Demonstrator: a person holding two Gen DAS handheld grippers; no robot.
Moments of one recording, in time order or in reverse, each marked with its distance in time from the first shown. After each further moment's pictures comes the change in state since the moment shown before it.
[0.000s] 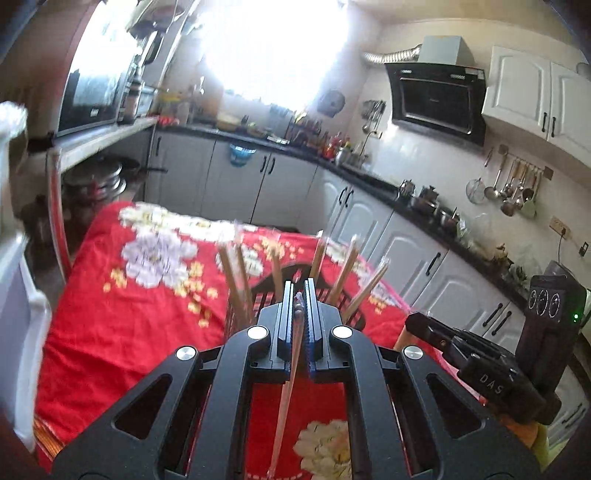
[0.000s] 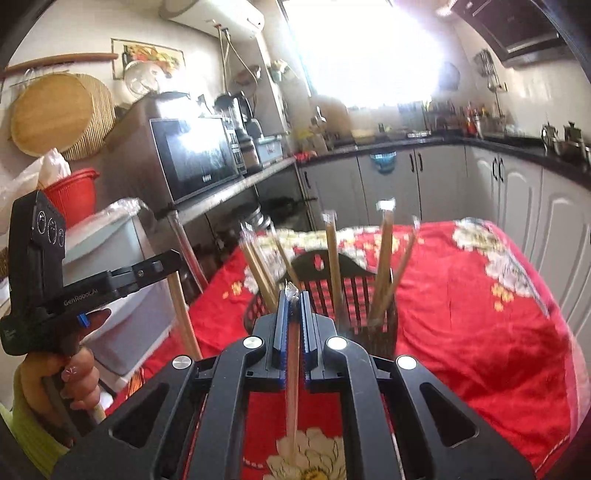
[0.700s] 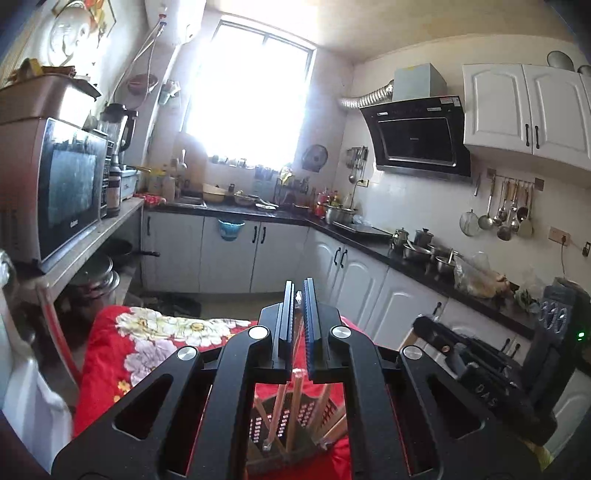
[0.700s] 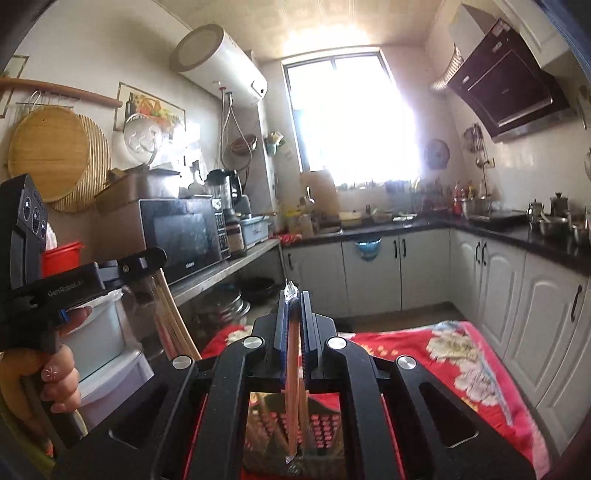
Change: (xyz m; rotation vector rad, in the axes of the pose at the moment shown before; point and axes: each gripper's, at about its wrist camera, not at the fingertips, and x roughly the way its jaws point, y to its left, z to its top) left arm -0.006 -0.051 0.111 0.122 -0.209 0.013; right arm -0.022 -0.006 0.102 -0.081 -0.284 -0.087
